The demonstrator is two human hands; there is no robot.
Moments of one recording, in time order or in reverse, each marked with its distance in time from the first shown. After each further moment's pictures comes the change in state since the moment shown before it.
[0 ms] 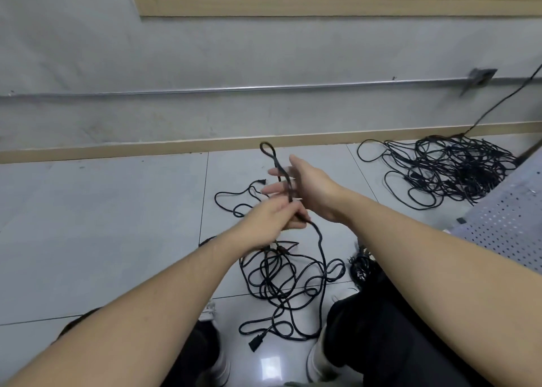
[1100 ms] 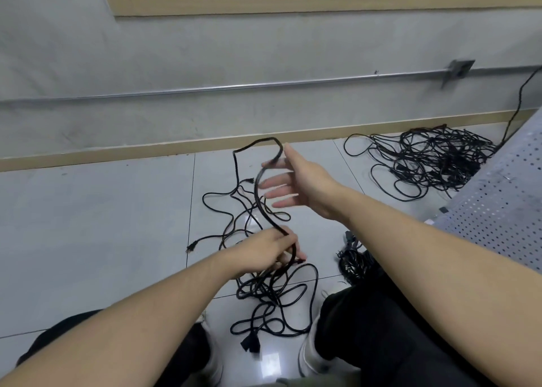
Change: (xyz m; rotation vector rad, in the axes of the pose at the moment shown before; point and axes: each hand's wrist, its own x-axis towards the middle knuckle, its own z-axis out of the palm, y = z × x) left_hand -0.009 -0.024 0.031 0.147 -0.250 -0.176; right_hand -0.027 -0.007 -0.019 0.029 0.051 -0.056
